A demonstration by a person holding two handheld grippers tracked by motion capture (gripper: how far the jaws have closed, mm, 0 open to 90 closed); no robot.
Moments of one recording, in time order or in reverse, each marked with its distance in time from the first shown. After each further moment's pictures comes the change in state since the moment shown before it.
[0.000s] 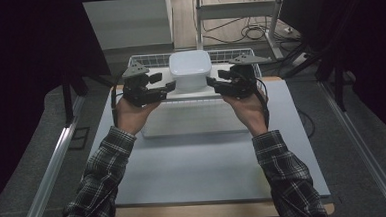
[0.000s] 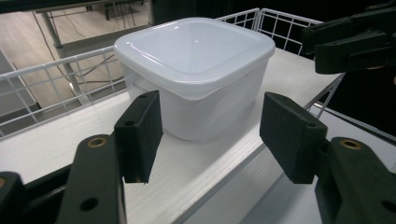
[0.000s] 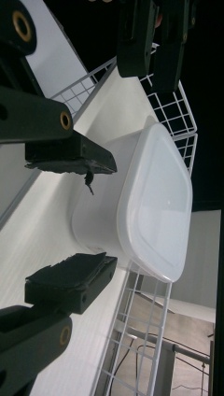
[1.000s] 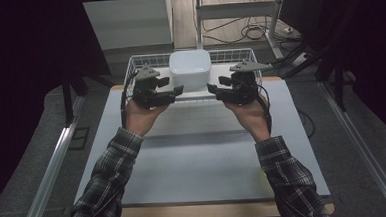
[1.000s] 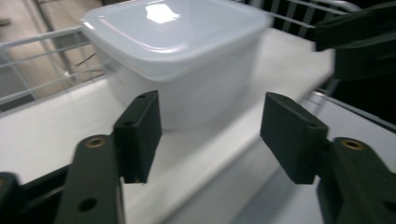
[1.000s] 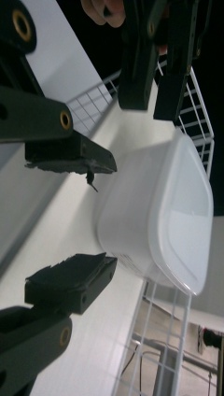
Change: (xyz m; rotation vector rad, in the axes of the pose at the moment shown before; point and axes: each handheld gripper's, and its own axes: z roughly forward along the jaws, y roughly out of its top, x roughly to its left) left arm -0.018 -0.013 0.007 0.019 -0.053 0.009; right arm 0.004 -0.016 -0.007 0.025 0.037 -0.014
